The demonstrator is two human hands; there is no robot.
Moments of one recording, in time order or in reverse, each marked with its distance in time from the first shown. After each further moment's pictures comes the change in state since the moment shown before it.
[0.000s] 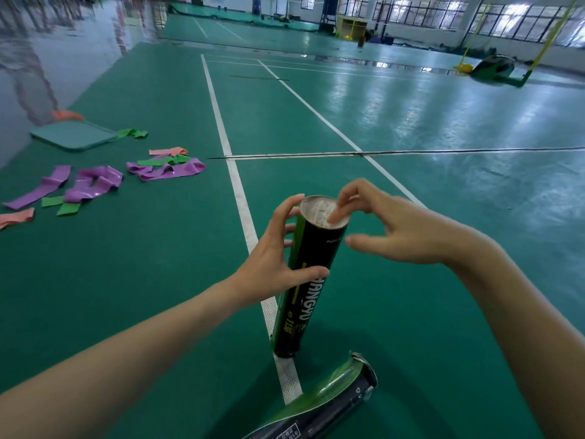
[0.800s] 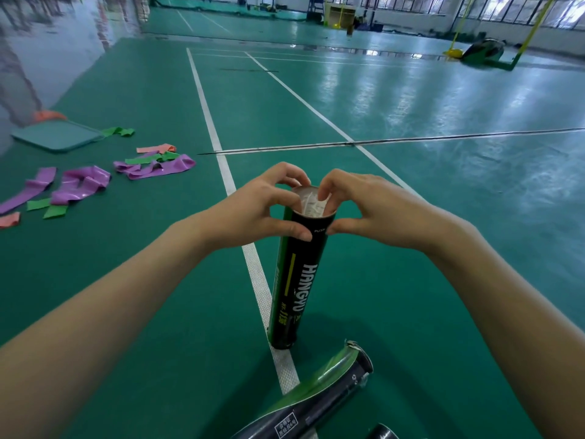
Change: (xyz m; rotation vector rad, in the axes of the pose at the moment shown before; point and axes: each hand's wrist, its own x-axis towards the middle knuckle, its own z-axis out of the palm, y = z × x) left_hand 0.049 0.048 -0.046 0.388 -0.357 0.146; right_hand 0.009 0.005 0.003 -0.165 0.105 -0.105
